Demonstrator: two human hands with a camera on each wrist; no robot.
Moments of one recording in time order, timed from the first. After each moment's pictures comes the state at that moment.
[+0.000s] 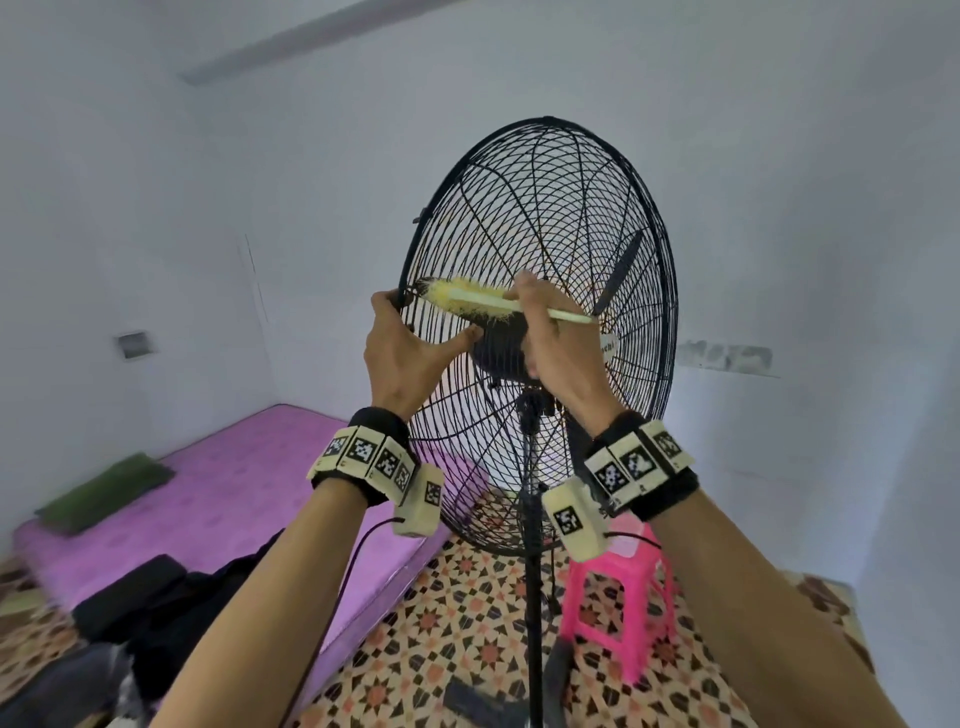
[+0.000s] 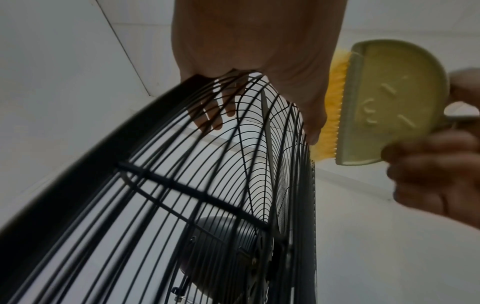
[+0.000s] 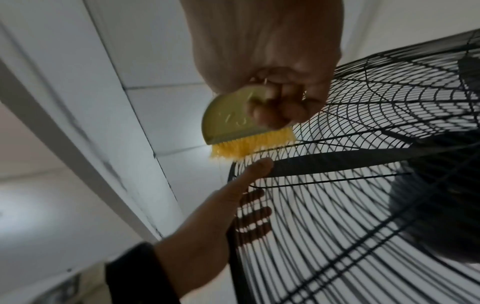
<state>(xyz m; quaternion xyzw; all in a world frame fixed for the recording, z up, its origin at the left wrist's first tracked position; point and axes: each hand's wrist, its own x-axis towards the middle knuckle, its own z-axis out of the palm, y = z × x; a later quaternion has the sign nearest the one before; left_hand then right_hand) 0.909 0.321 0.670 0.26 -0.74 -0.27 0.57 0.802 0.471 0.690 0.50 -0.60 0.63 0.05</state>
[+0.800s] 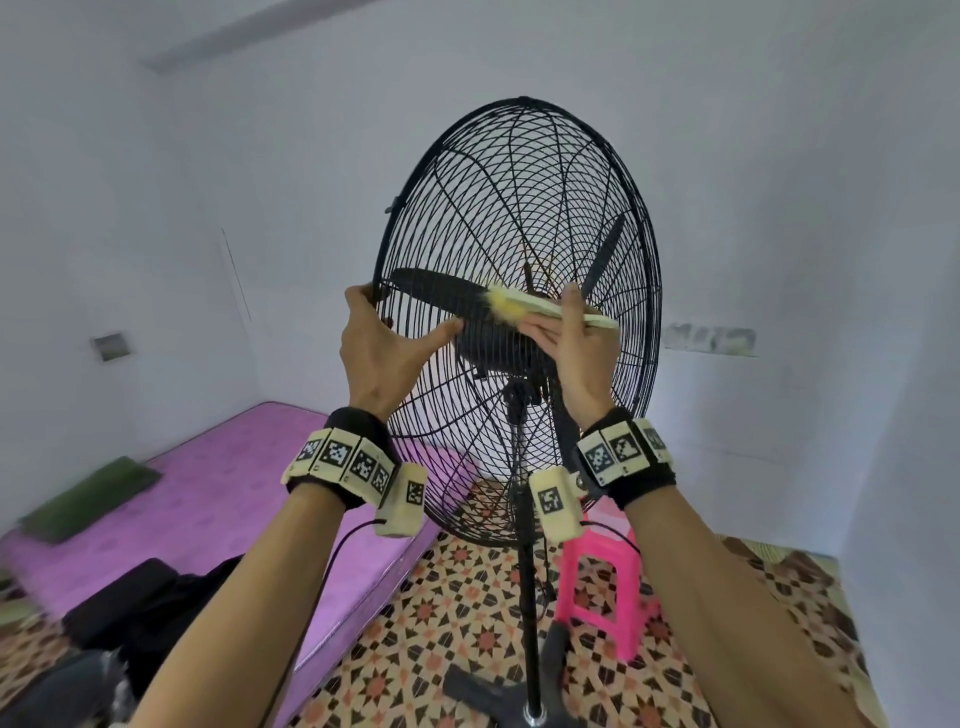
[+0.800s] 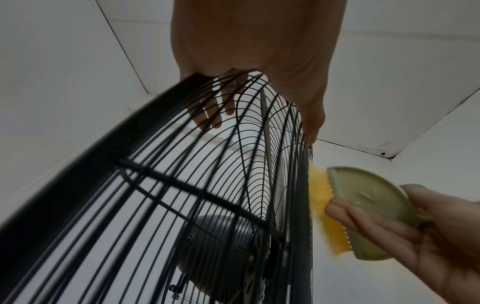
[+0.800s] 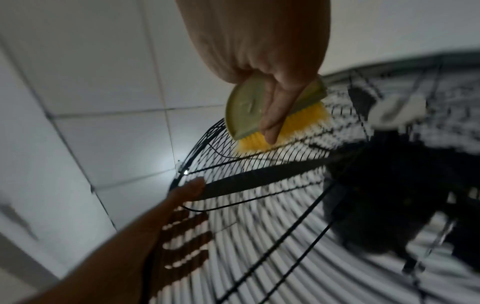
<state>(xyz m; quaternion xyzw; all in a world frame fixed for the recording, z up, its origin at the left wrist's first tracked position) 0.911 0.322 0.668 0.26 -0.74 -0.27 0.57 0.765 0.461 0.660 0.30 -0.44 0.84 -0.09</state>
